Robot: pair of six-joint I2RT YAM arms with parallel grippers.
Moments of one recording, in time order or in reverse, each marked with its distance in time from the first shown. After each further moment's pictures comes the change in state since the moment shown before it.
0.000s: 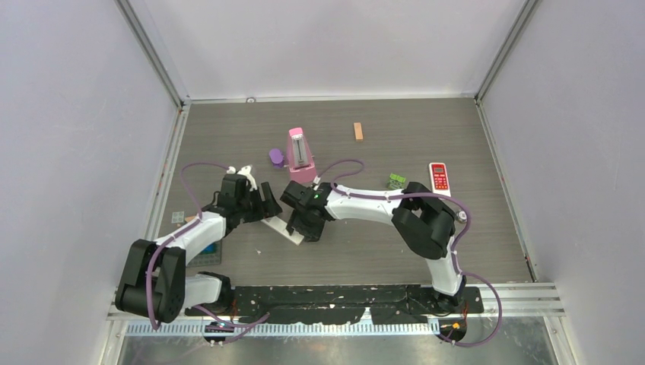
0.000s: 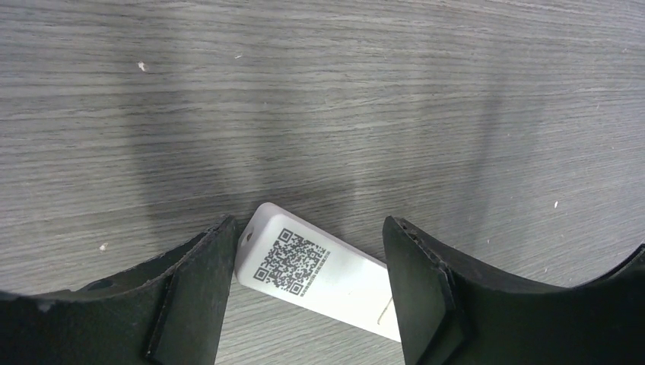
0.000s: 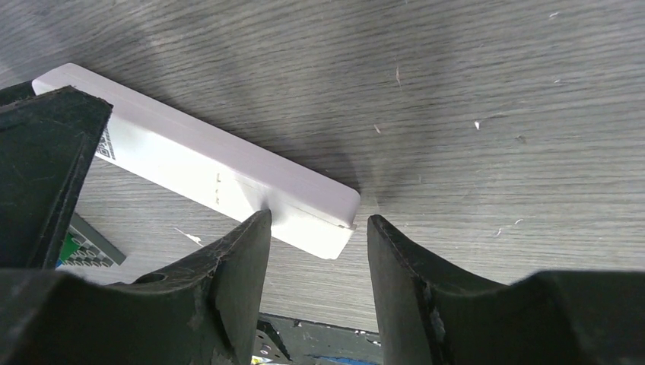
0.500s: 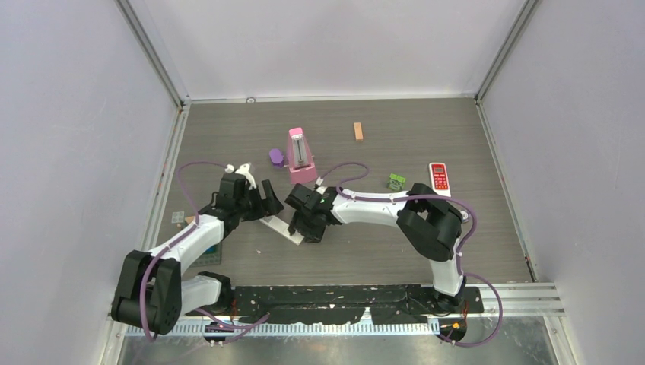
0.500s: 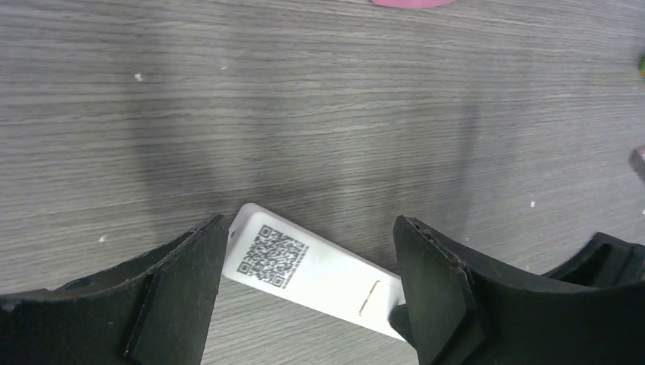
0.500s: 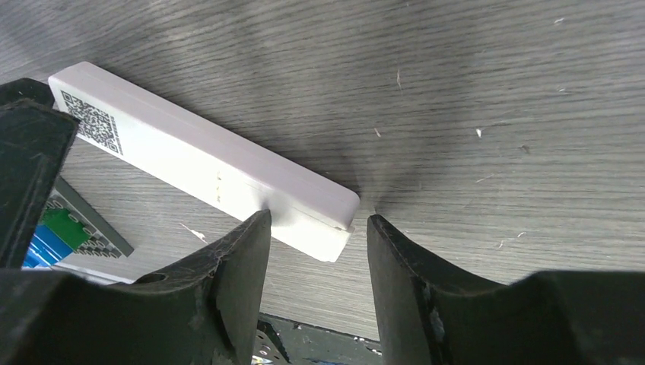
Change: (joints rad) left arm -0.008 -0.070 0.012 -0.020 -0.008 -0.010; right arm 0.000 -0.043 -0.091 0.109 0.000 0.000
